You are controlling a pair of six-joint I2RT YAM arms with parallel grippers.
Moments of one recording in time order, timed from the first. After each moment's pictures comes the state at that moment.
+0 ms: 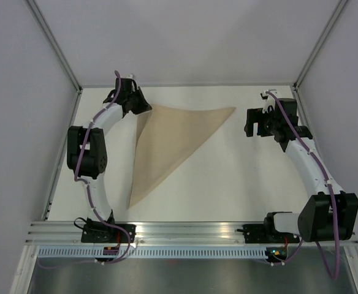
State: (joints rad) left arm -0.15 2.01 1.56 -0.26 0.24 -0.51; right arm 0.03 1.30 1.06 -0.44 -0.16 -0.02
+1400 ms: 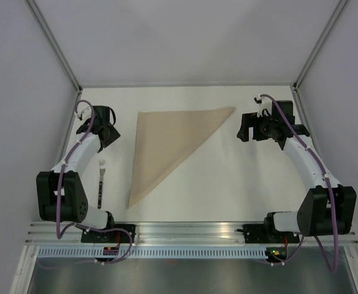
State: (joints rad) left arm -0.04 1.48 1.09 -0.53 -0.35 -0.65; right arm 0.04 1.33 1.06 -0.50 -0.32 -0.02
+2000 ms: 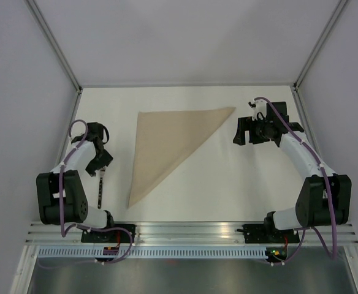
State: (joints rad) left arm 0.09 1.42 0.89 -0.76 -0.39 -0.70; right arm 0.05 1.42 1.06 -0.53 -0.39 -0.02
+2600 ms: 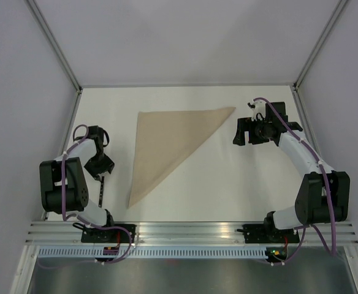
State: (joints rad) left arm 0.13 1.56 0.87 -0.76 -0.28 -0.67; right arm 0.05 1.44 1.06 -0.54 -0.39 -0.02
